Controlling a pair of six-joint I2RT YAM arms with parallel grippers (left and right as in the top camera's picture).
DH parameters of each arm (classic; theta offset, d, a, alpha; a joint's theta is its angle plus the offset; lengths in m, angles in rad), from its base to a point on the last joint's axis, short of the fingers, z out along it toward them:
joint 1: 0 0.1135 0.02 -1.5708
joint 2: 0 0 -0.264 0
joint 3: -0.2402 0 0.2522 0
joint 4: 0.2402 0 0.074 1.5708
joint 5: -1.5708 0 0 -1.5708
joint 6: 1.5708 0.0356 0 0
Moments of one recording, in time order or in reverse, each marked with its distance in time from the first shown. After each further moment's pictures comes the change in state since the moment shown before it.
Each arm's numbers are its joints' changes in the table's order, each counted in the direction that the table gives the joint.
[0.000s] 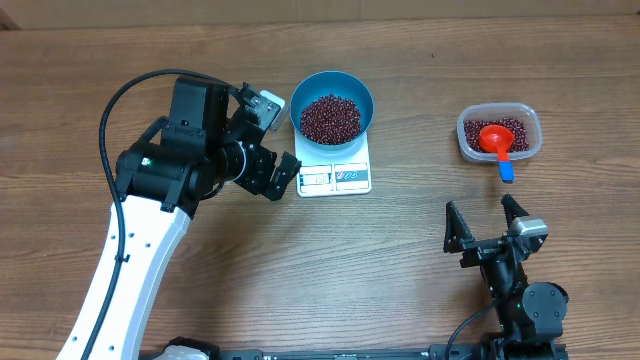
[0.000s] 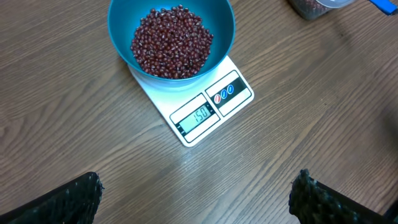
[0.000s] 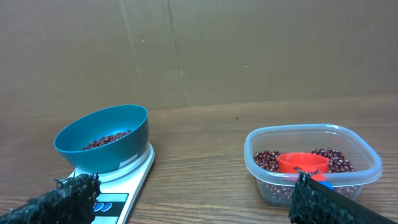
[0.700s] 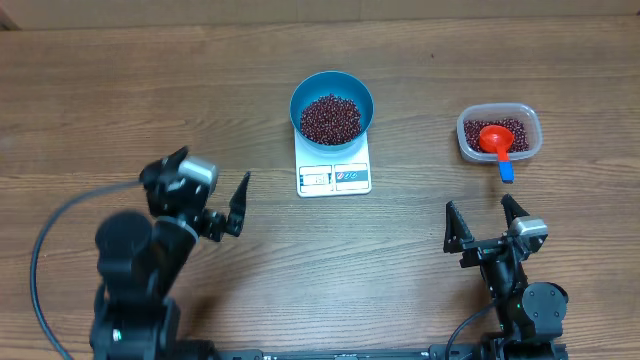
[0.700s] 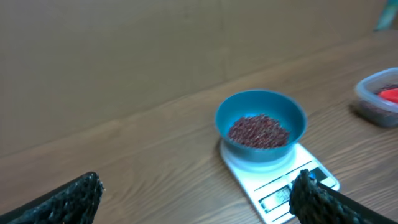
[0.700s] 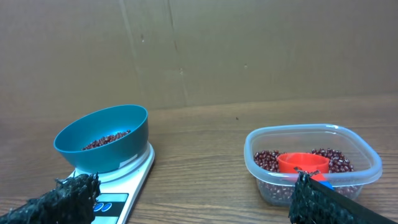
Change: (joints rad) left arm 0.232 -0.751 0.735 -0.711 0.026 0.000; right arm 0.000 -0.001 0.002 -0.002 0.000 0.000
